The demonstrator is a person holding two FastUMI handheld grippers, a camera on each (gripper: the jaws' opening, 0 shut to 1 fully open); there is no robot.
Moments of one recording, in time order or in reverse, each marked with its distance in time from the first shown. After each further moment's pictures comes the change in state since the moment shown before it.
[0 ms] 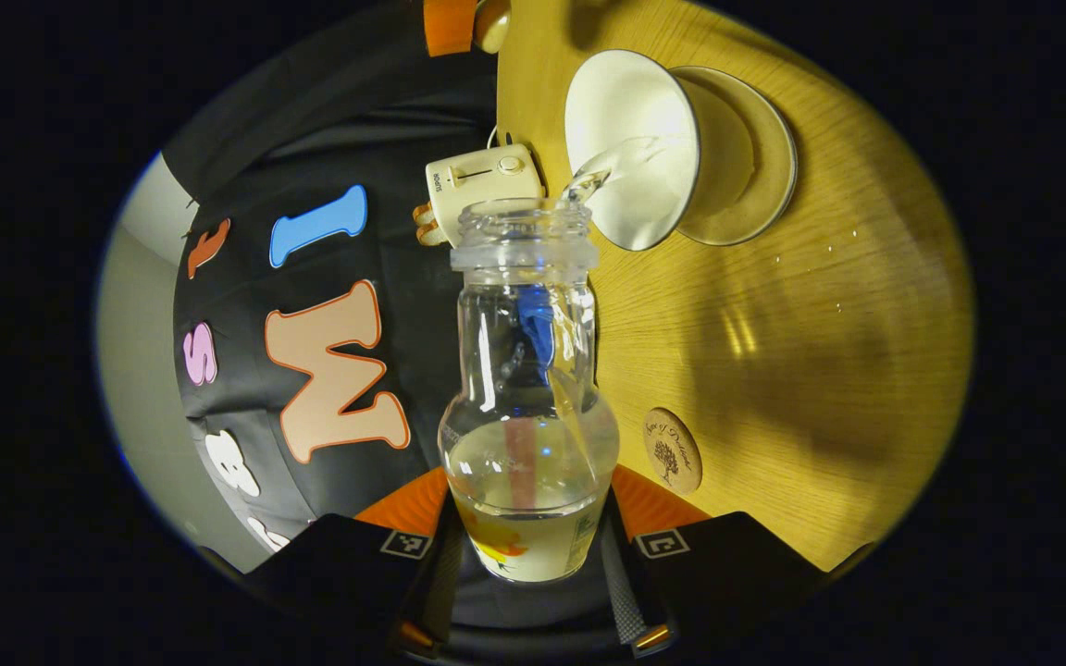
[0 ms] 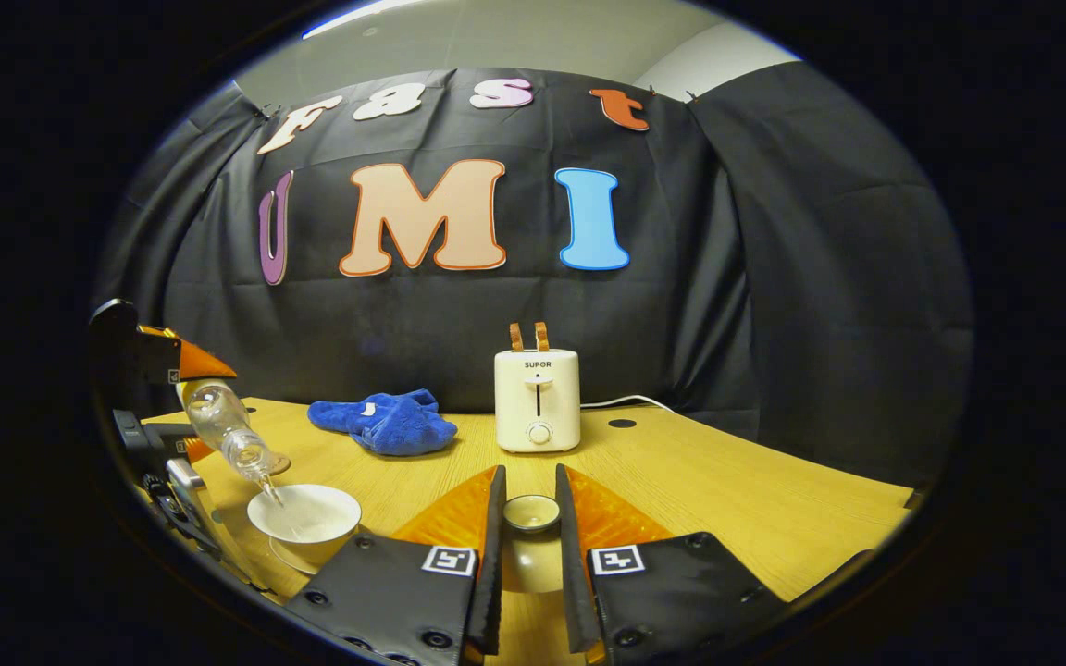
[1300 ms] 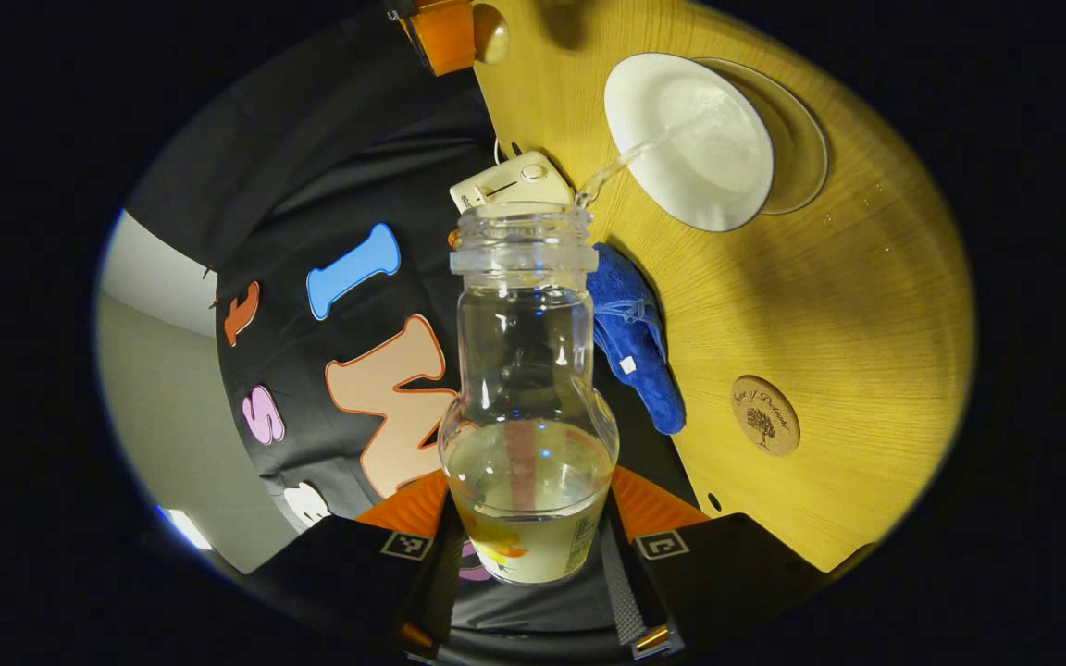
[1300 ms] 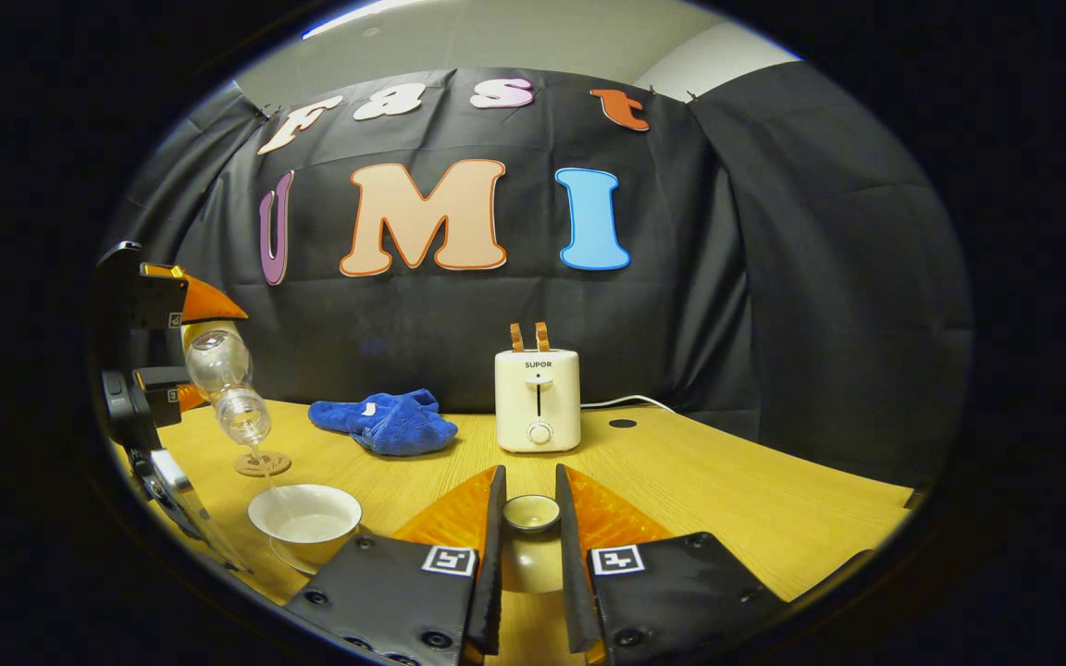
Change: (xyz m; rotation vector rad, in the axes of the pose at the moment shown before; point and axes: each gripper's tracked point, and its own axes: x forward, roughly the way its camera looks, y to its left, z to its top) left arm -0.007 0.066 0.008 0.208 -0.009 0.150; right arm 0.001 0.000 0.000 0.001 0.000 0.001
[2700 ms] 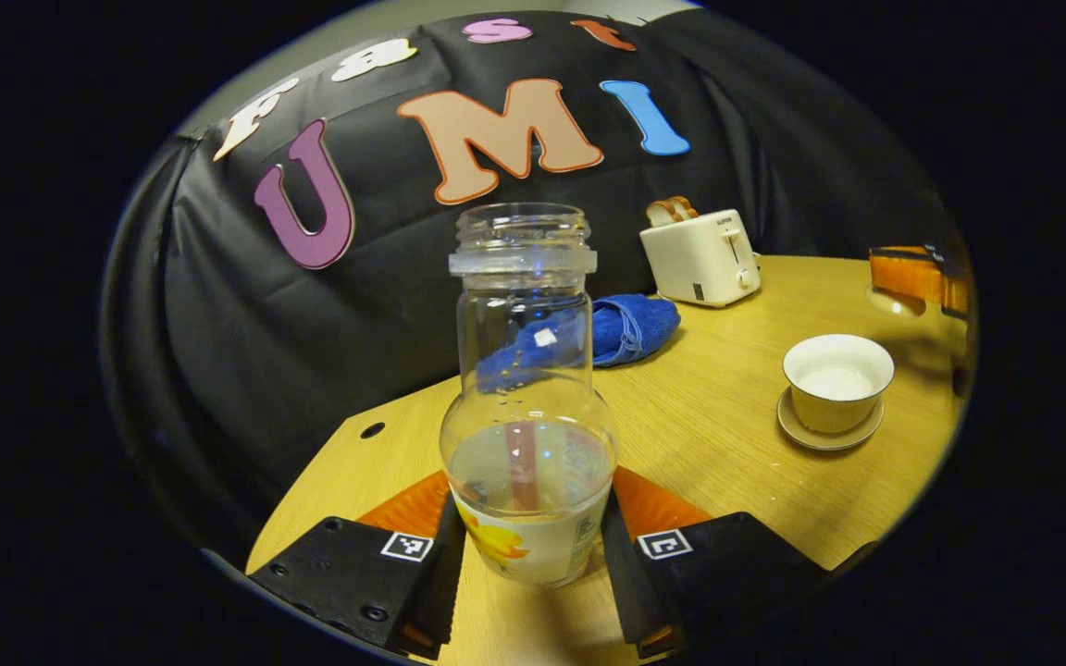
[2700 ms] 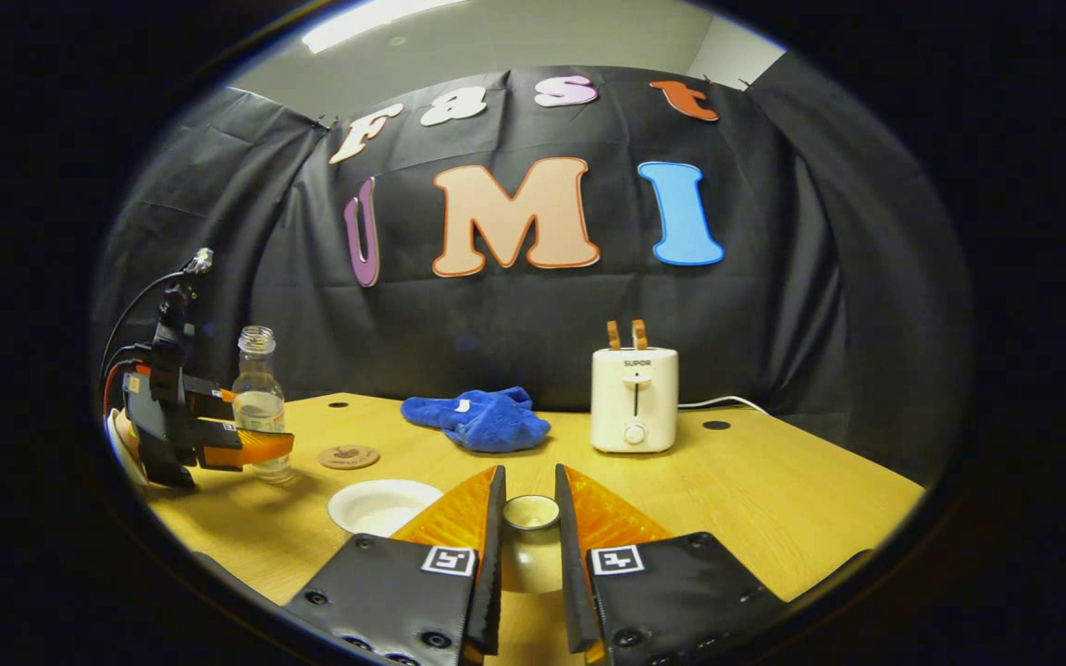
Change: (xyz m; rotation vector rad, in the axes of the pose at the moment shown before) left arm -0.039 -0.128 -0.021 -1.705 0.081 -0.262; right arm -0.006 0.069 -0.004 0.008 0.022 0.347
